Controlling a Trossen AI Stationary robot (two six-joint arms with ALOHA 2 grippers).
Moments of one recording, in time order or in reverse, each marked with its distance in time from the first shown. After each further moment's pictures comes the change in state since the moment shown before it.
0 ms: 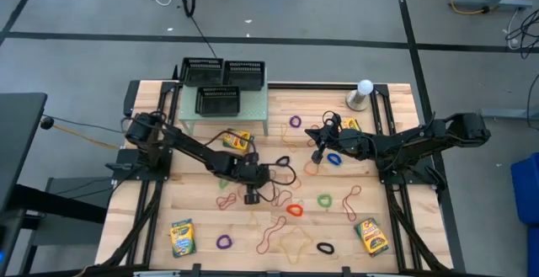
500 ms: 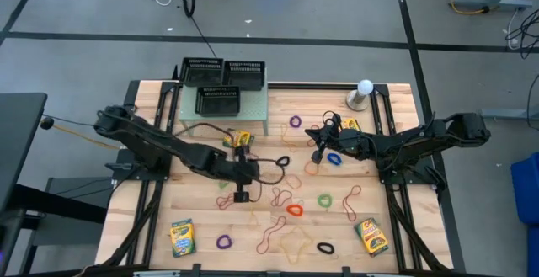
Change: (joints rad) left arm -0.088 -0.320 0.001 -0.146 -0.146 0.023; right arm 0.000 0.000 0.000 0.000 0.000 0.000
